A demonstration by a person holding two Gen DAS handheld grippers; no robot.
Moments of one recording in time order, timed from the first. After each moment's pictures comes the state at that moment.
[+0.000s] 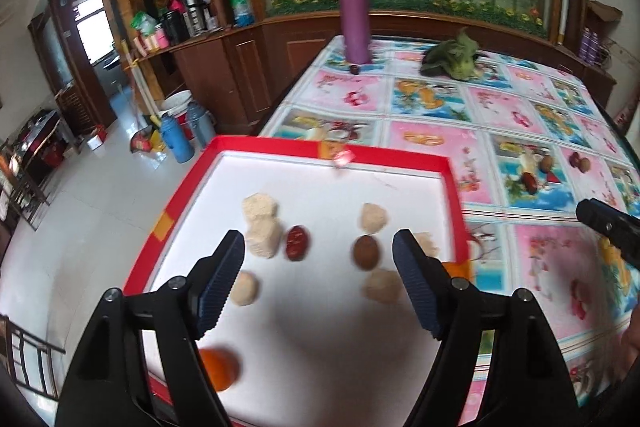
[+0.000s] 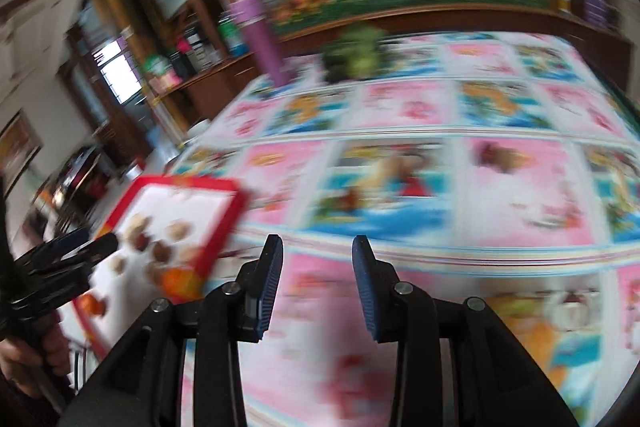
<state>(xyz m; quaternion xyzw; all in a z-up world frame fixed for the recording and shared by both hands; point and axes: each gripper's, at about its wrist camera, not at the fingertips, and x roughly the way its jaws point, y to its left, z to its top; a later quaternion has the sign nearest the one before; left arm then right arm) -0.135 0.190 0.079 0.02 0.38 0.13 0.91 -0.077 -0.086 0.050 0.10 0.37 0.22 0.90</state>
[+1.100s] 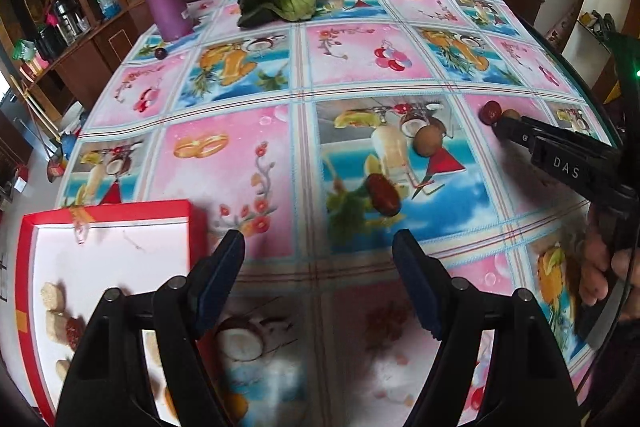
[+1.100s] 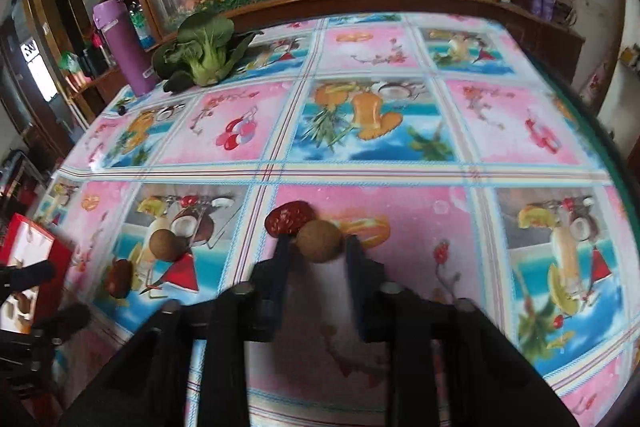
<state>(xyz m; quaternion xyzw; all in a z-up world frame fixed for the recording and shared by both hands) -0.010 0.050 0.033 0.05 0.49 -0.04 0.87 0.035 -0.163 0.013 0.06 0.41 0.10 0.90</state>
